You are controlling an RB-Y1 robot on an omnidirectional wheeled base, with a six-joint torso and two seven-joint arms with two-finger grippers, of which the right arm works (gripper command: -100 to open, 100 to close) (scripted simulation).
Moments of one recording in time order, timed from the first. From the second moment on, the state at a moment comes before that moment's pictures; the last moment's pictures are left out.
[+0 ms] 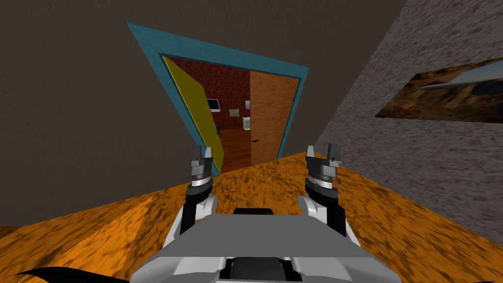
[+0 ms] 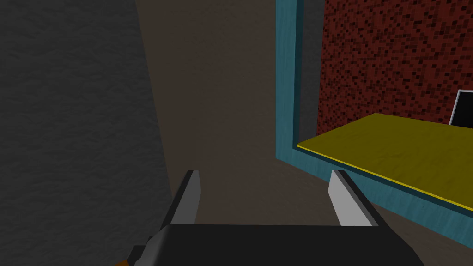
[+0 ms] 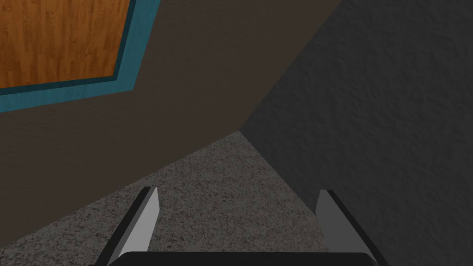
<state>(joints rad) 0.48 0.02 -0.05 -2.32 -0.06 -0.62 0.09</state>
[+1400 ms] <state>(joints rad) 0.35 -0.03 -0.05 -2.00 -0.08 -0.66 0.08</state>
